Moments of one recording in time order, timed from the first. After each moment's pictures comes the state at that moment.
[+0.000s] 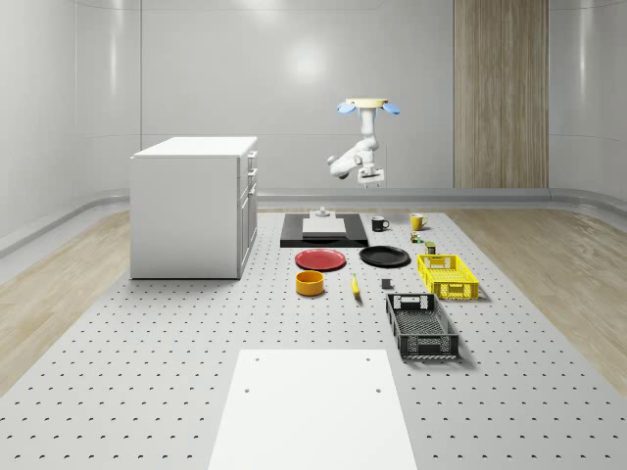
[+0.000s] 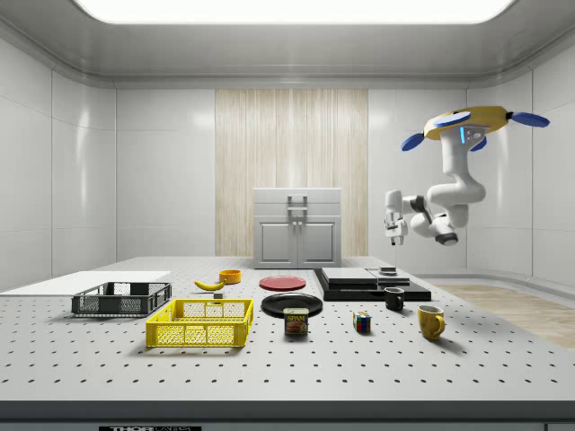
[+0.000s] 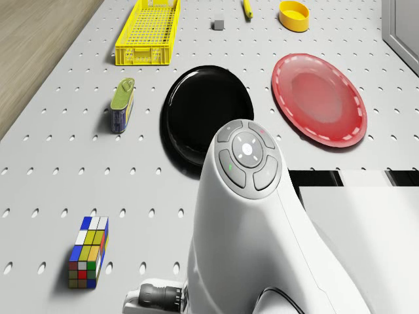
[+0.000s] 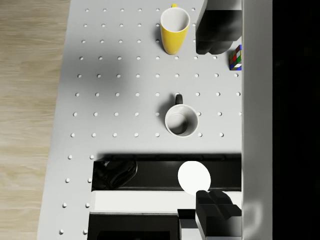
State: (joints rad) arm -0.93 -1.00 1.21 -2.89 -1.97 1.18 1.50
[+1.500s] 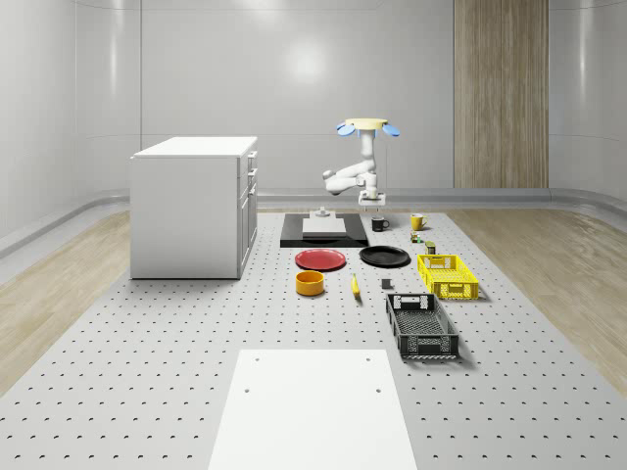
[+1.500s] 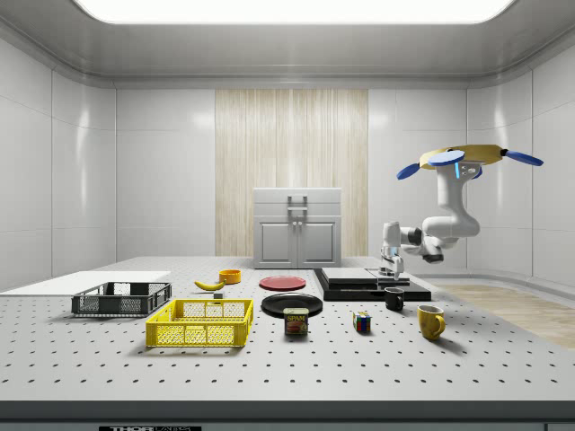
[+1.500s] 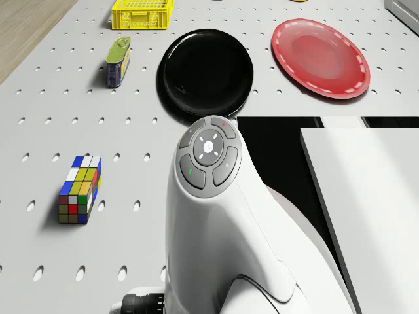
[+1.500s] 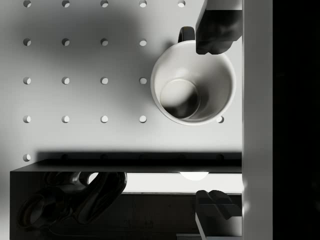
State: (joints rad) arm -1.08 -1.18 1.30 -2.89 -1.93 1.26 1.61
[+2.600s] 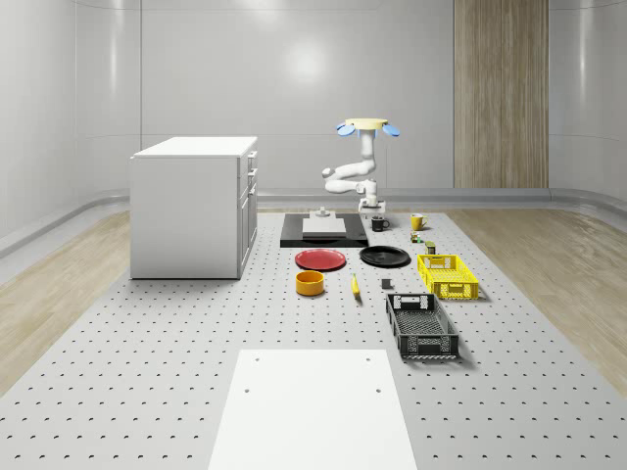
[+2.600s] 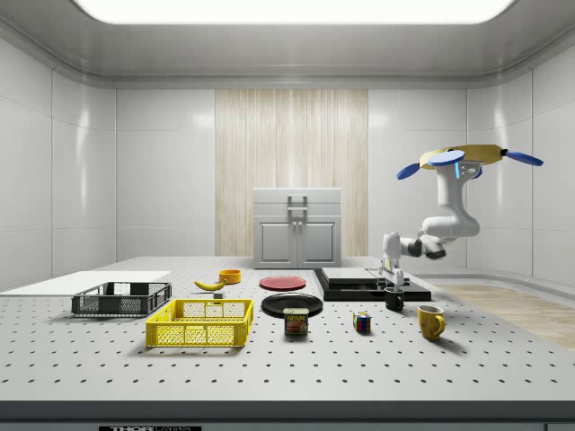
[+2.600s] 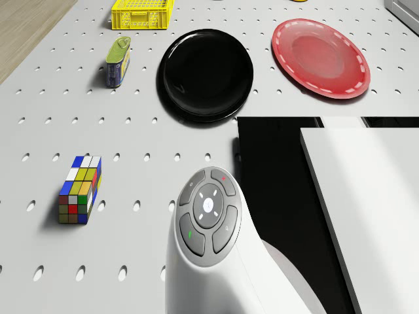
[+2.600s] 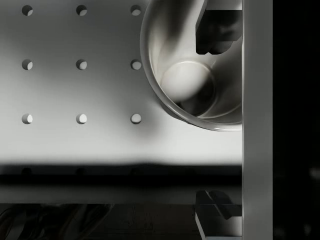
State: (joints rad) arm -1.09 -1.30 1.11 -2.83 -2.09 1.44 1.60
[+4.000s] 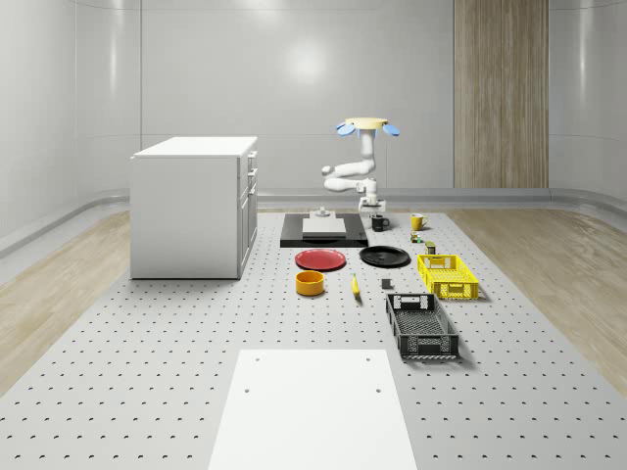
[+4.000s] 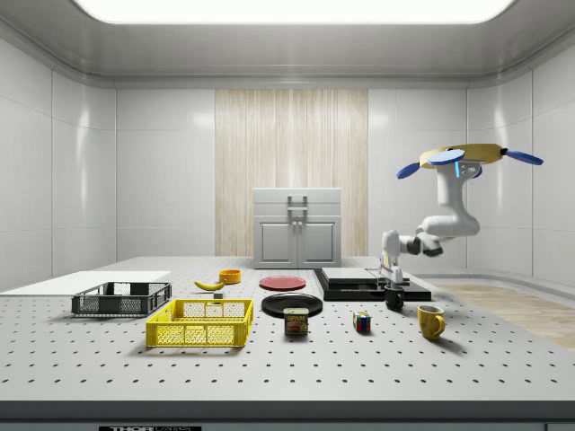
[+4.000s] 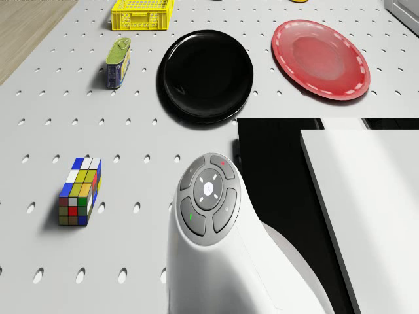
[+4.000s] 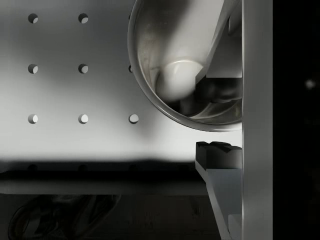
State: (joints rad) arm -1.13 -1.33 1.18 -2.83 -2.01 1.46 1.63
